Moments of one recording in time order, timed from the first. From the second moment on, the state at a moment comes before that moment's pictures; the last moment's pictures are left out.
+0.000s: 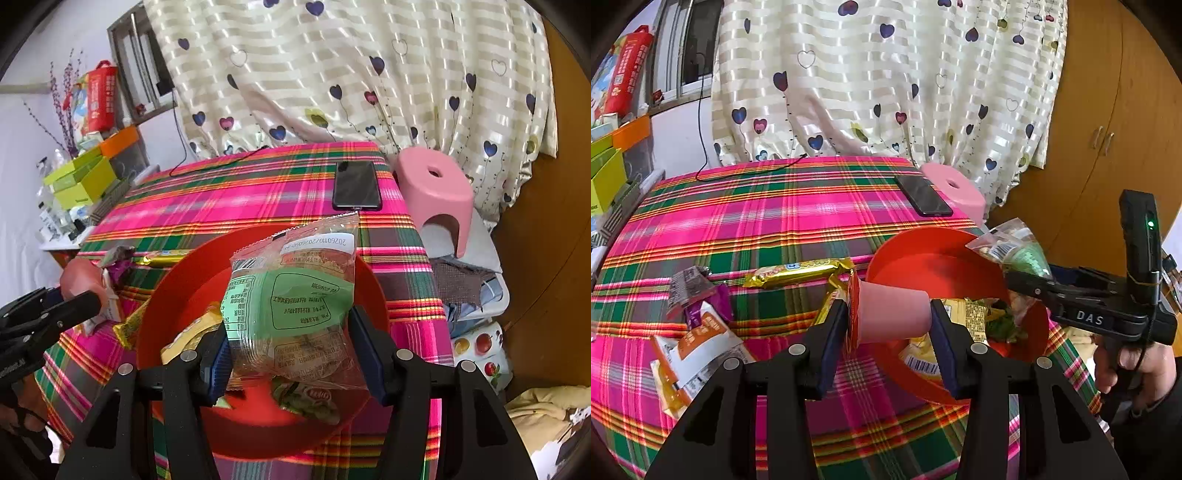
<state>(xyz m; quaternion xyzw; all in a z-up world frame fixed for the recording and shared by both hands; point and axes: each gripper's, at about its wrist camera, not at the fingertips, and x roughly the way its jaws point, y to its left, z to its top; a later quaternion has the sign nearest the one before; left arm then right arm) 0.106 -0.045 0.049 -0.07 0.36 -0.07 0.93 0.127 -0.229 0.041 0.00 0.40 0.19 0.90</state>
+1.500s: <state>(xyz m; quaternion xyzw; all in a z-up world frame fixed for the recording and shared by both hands) 0.196 -0.098 0.016 -0.04 0.41 -0.13 0.90 0.153 -0.248 0.038 0.03 0.38 0.22 0.90</state>
